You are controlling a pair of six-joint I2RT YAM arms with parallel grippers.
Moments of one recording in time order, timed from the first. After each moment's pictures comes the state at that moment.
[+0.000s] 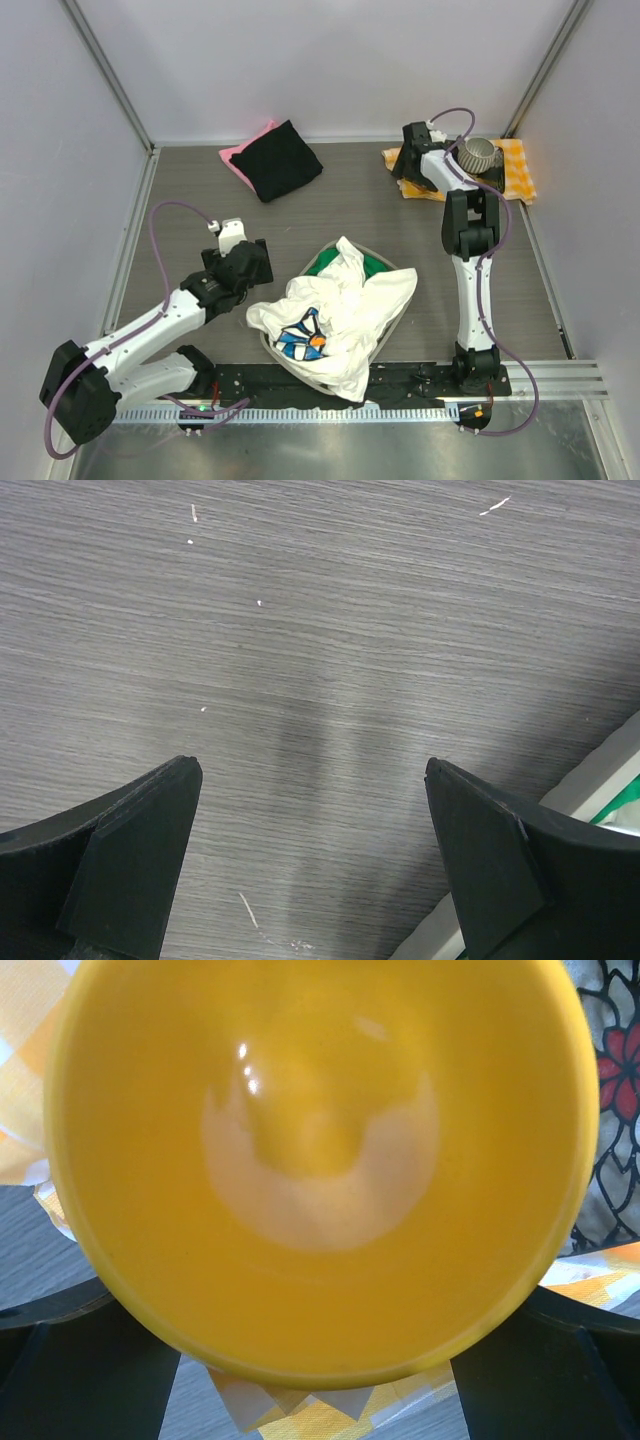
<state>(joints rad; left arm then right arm) -0.69 1.01 0.63 -0.46 -0.61 -0.66 0.14 2.43 2.06 -0.63 0.39 0.52</state>
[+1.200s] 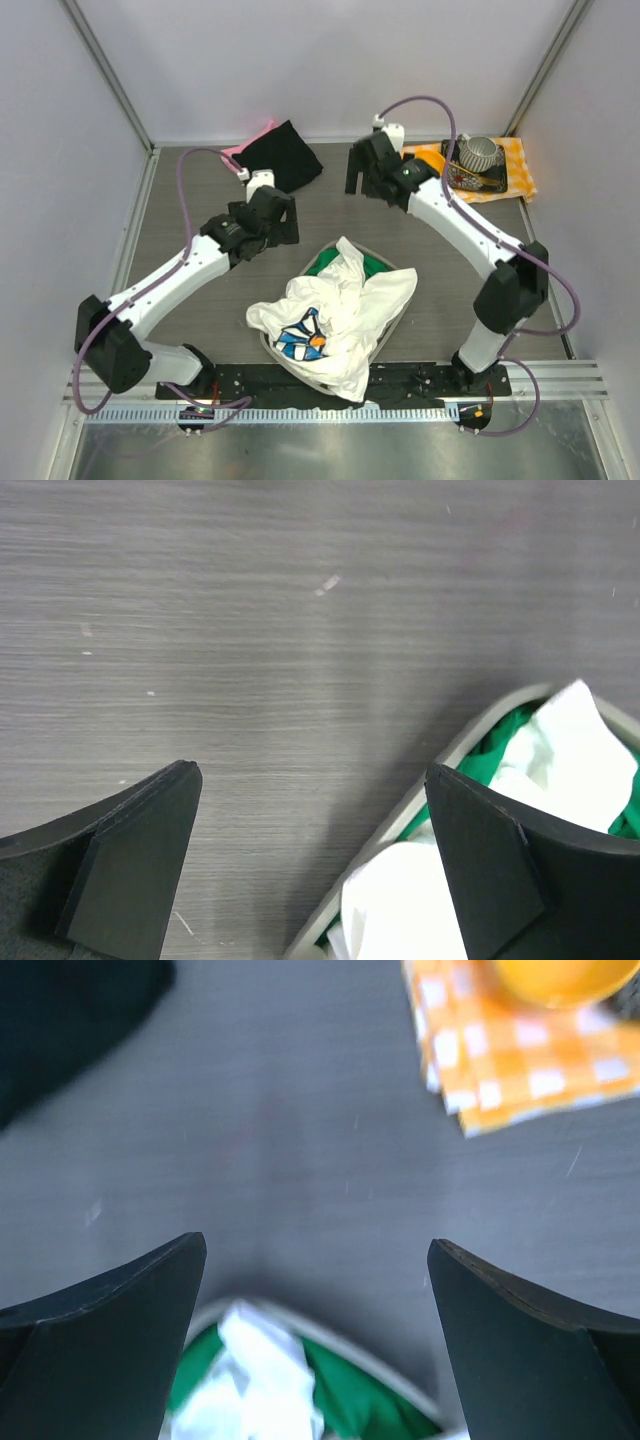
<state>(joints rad) -0.68 1.30 1.15 -0.66 -0.49 -0.59 0.54 1.76 1.71 -0.72 0.47 0.50</state>
